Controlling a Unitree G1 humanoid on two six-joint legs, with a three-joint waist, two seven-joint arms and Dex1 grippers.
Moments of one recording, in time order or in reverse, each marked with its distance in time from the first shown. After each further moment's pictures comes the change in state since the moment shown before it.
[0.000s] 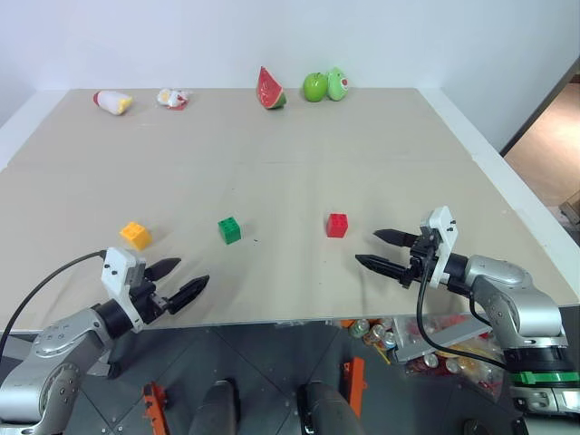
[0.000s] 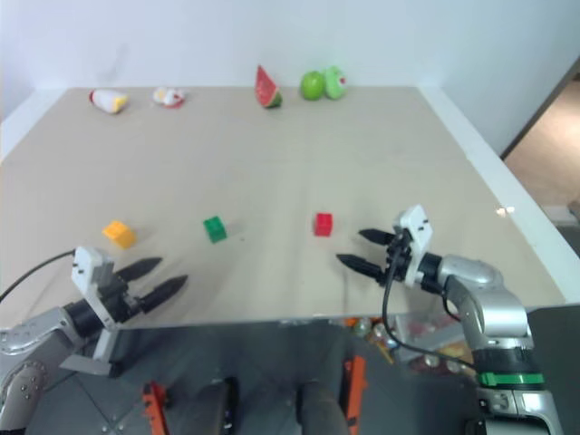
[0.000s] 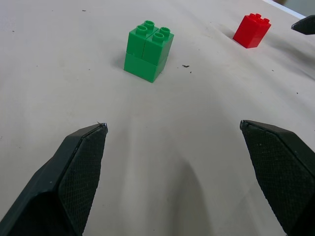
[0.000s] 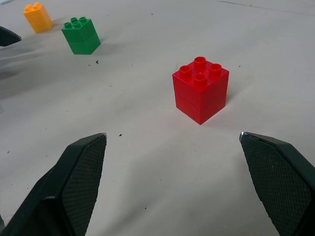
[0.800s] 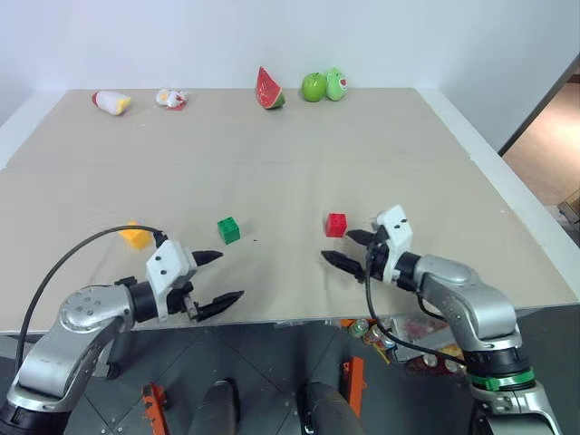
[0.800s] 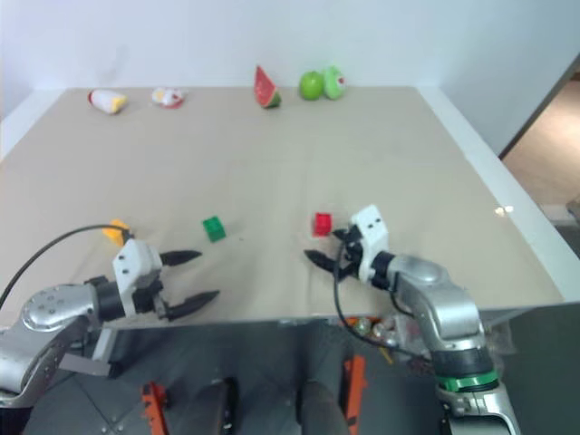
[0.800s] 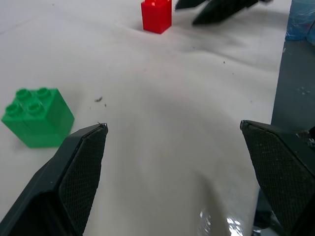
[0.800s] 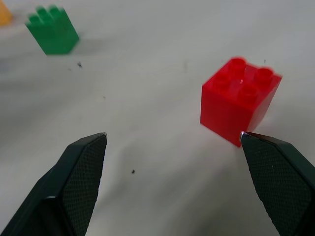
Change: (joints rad) left arm -0.148 0.128 -0.215 -0.090 0.215 -0.098 -0.153; right arm -0.035 0.169 0.129 -0.211 -0.085 0.244 -0.380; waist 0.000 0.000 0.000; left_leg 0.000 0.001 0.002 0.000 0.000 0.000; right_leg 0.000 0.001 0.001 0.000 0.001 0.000
